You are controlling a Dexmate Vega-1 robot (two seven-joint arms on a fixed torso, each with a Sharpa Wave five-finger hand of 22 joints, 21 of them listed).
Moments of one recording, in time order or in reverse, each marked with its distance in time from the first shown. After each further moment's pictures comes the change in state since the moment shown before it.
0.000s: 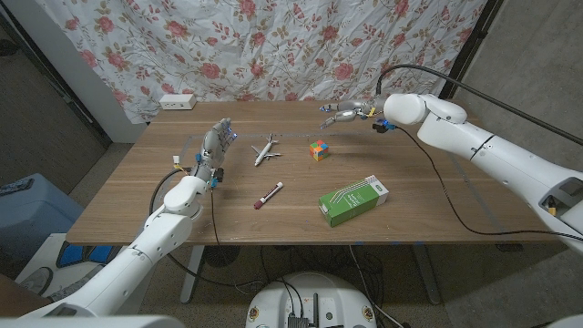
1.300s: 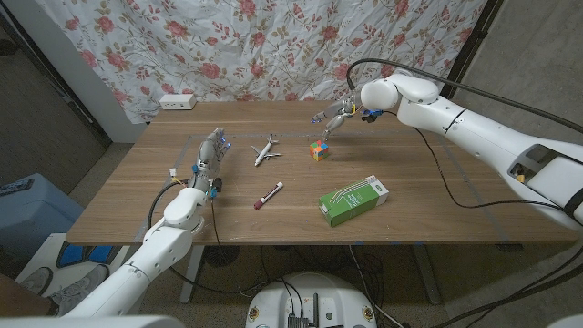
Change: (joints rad) left arm 0.104 -0.005 -0.030 -0.081 0.017 -0.003 0.118; left_hand 0.000 0.000 0.000 0.000 0.000 0.004 0.004 0.000 0.000 0.016 0.016 0.000 0.000 0.022 0.000 0.000 0.000 0.004 -0.004 0.000 0.000; right arm 0.181 0.115 -0.150 0.140 -0.301 0.156 0.215; right_hand 0.185 -0.063 0.064 -0.002 0.000 0.018 0.004 0.049 0.009 0.037 -0.028 0.024 0.009 0.046 0.008 0.030 -0.011 0.040 -0.004 0.015 -0.002
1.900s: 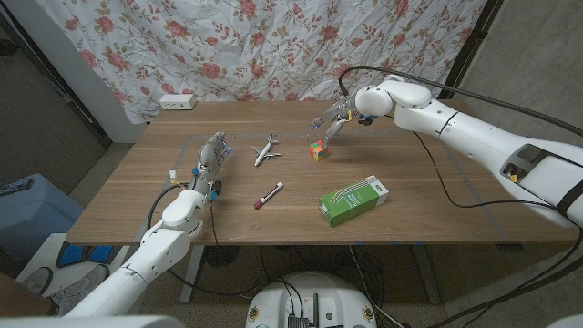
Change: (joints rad) left arm 0.012 0.010 -0.003 -0.006 -0.027 0.032 -0.020; left_hand 0.000 0.000 0.000 0.000 0.000 0.000 0.000 0.000 0.000 0.000 0.000 0.000 0.000 0.000 0.000 0.000 0.000 0.000 0.000 0.000 0.000; right arm 0.011 0.032 -0.033 0.068 -0.095 0.103 -0.050; right_hand 0.089 -0.060 0.017 0.001 0.004 0.051 0.006 0.022 0.000 0.068 -0.018 0.014 0.000 0.051 -0.040 0.016 -0.005 0.036 -0.007 0.000 0.000
